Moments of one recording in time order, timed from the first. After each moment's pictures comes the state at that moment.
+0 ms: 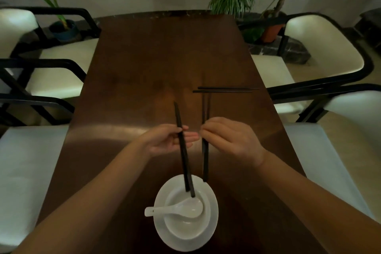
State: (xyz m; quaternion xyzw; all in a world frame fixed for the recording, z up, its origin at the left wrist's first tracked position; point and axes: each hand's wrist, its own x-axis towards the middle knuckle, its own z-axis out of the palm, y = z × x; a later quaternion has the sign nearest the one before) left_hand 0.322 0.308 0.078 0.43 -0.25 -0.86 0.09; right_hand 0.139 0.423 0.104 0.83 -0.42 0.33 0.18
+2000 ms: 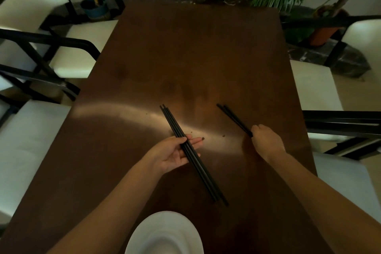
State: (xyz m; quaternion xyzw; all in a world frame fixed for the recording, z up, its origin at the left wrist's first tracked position) left_hand 0.265 0.268 0.029 0.52 -0.11 -0.82 0.22; right_hand -0.013 0.295 -0.051 0.63 -0.76 -0.04 -0.13
